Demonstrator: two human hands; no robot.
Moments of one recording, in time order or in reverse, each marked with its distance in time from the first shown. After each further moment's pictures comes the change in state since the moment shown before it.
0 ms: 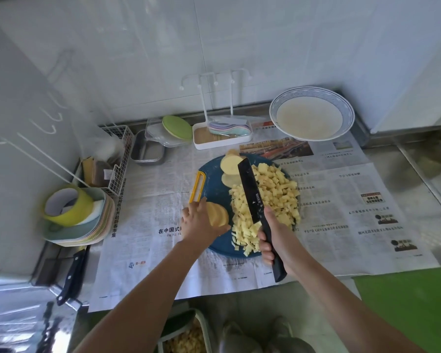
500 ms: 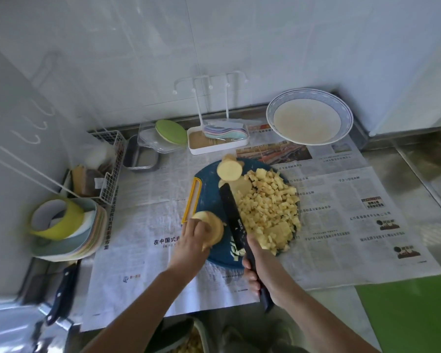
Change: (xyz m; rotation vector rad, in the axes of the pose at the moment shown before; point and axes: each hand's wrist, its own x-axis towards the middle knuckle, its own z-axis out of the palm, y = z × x) left_hand -0.012 -0.038 0.016 -0.089 0.156 0.390; right_hand 0.006 0.029 0.023 -0.003 -0.038 0.137
